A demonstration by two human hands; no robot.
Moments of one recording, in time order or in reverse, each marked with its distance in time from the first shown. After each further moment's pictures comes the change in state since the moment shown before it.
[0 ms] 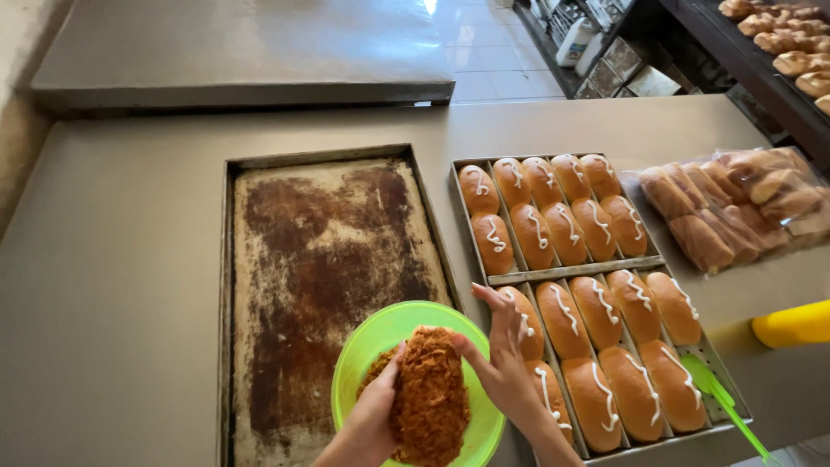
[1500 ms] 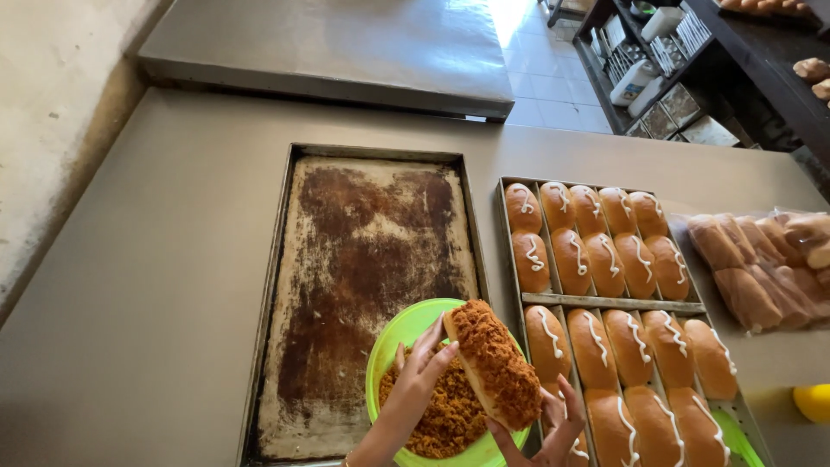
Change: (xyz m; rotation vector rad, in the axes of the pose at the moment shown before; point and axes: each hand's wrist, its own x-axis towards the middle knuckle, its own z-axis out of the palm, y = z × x) left_hand 0.021 -0.007 -0.004 1.046 0.016 0.726; right_hand -0.104 0.066 0.024 0.194 0.311 0.050
